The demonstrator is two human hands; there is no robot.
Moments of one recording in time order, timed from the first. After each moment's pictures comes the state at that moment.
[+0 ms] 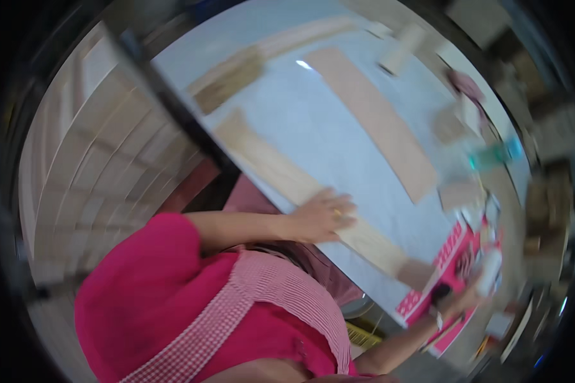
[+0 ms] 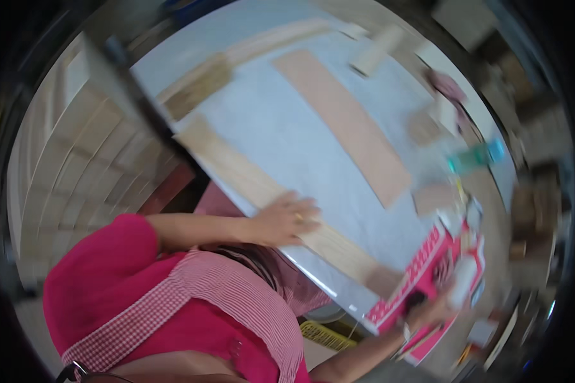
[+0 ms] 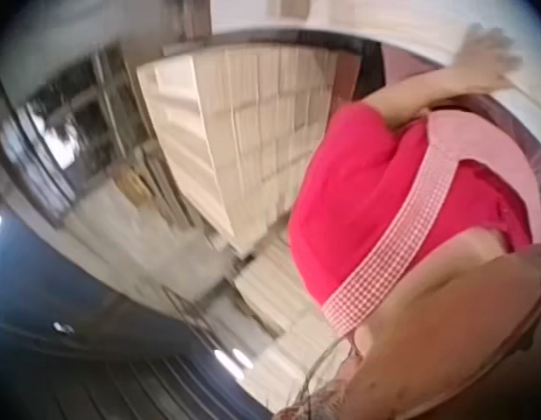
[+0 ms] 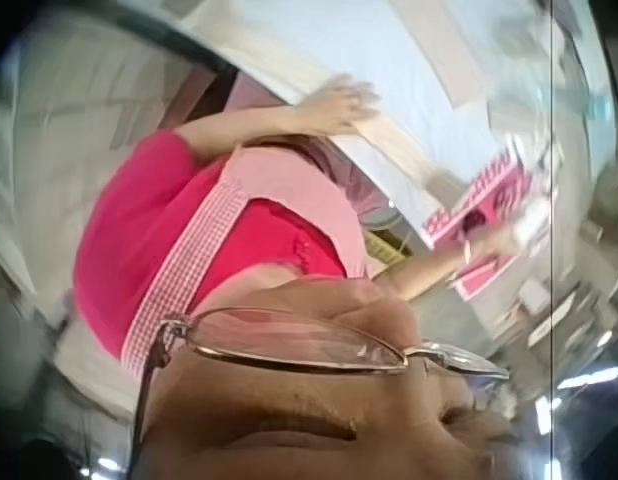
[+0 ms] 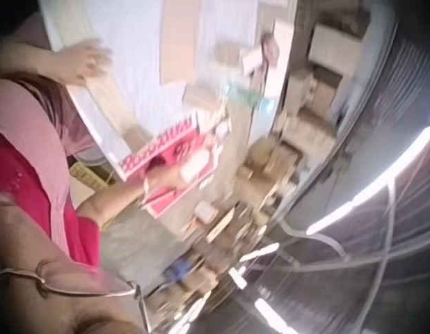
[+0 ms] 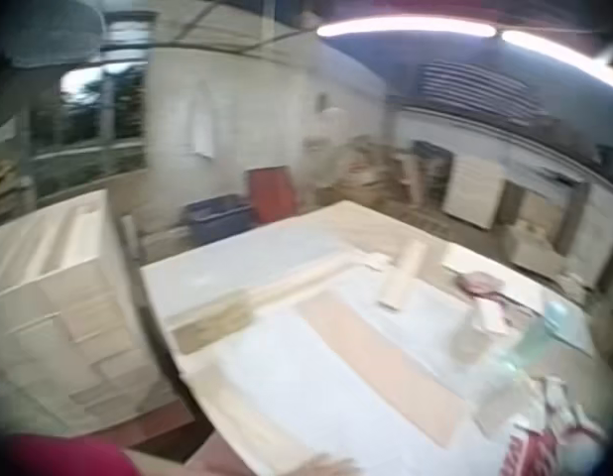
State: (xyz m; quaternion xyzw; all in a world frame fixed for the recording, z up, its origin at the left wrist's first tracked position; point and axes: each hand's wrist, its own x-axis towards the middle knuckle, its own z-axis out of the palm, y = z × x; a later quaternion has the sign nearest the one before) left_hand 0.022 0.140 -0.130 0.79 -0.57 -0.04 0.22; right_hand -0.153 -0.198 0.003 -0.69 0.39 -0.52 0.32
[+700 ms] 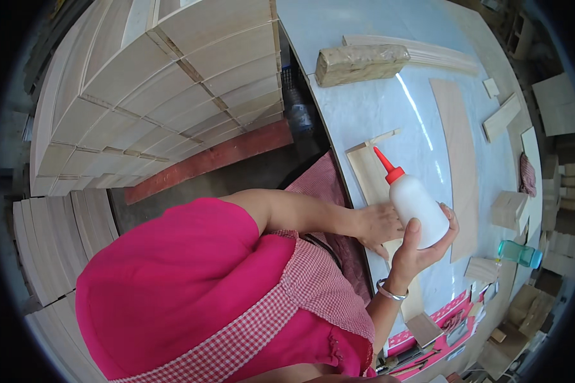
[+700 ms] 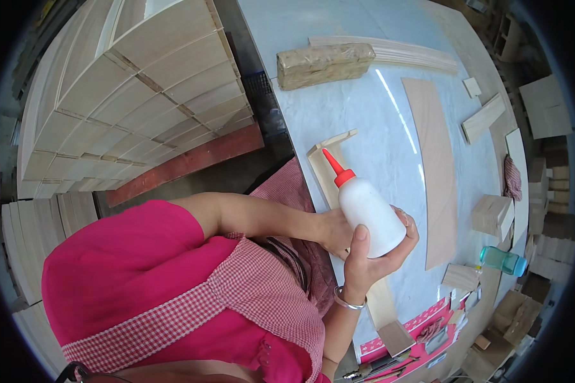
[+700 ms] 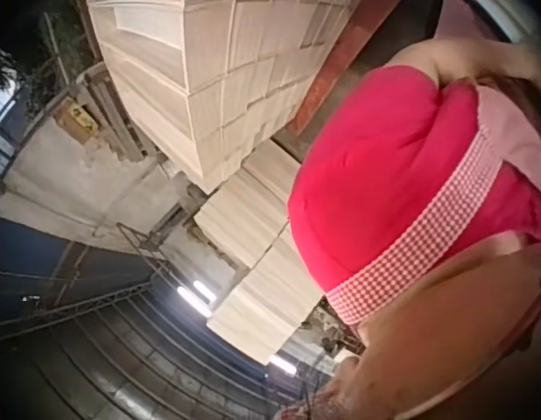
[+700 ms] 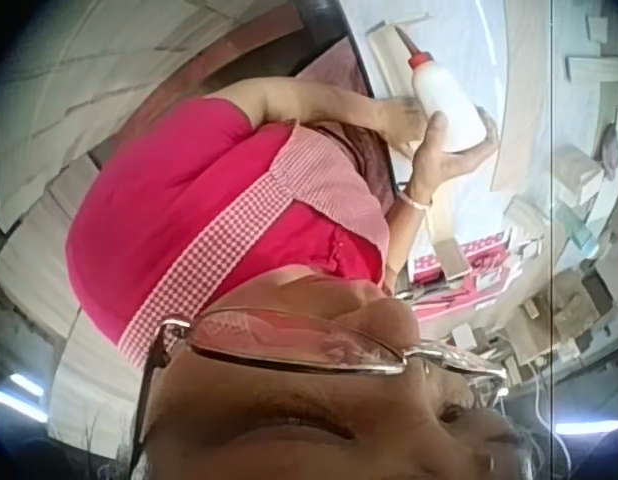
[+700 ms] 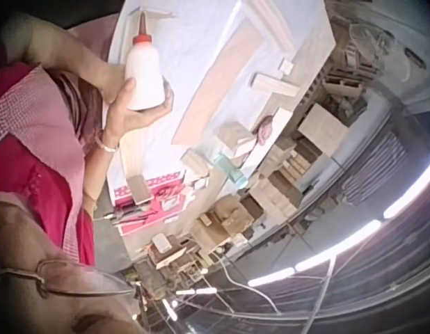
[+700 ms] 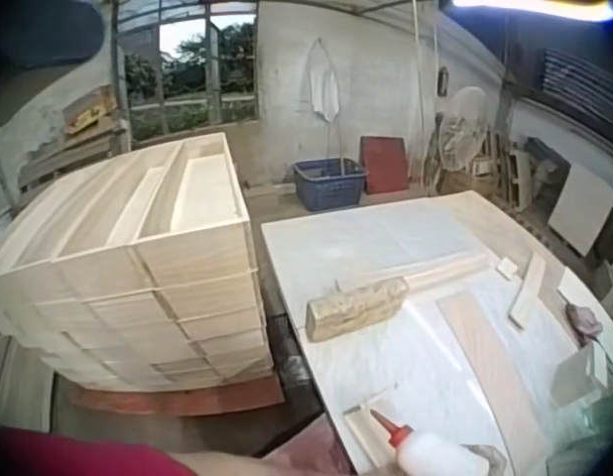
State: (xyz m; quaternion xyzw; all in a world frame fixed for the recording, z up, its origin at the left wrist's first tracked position) left_hand 0.060 0.150 -0.163 0.75 -0.50 -0.01 0.43; right_hand 0.022 0.096 -0.006 -0.81 -0.02 -0.24 0.54
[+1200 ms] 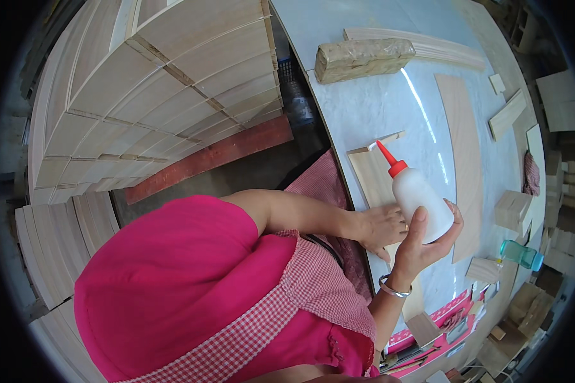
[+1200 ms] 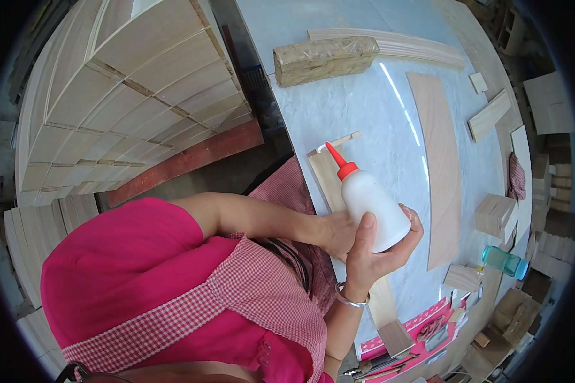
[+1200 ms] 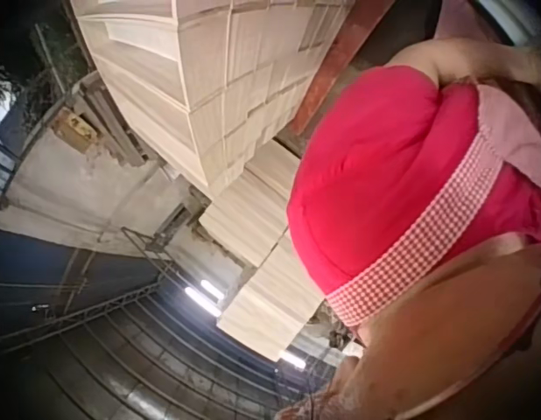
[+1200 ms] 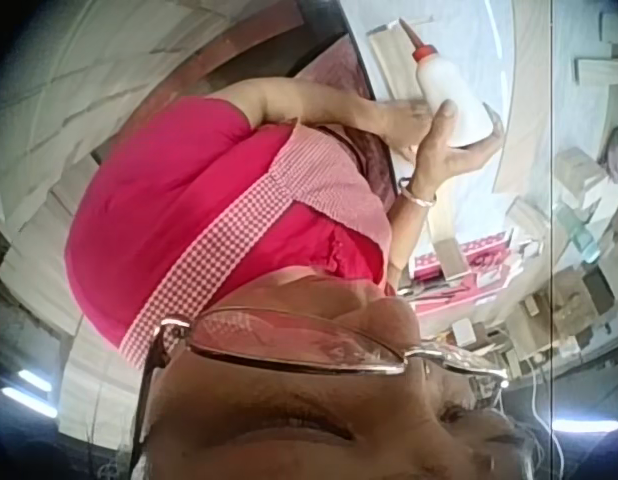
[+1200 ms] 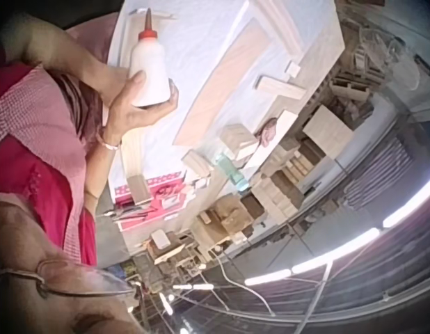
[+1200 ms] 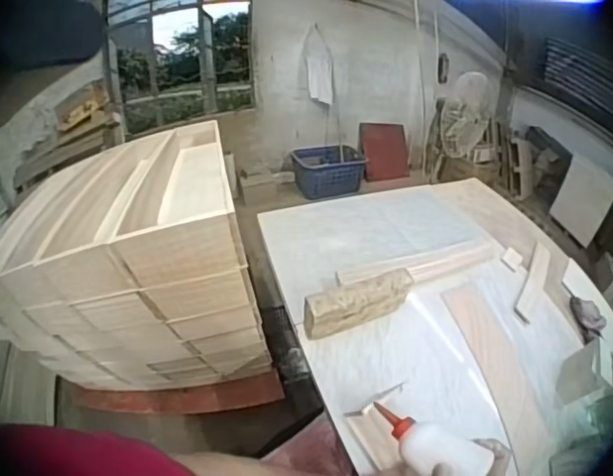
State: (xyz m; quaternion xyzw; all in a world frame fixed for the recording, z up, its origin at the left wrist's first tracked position) left_hand 0.060 0.151 -0.150 0.75 -0.49 -0.05 0.43; right_hand 0.038 0.105 -0.005 -0.84 0.00 -0.24 0.48
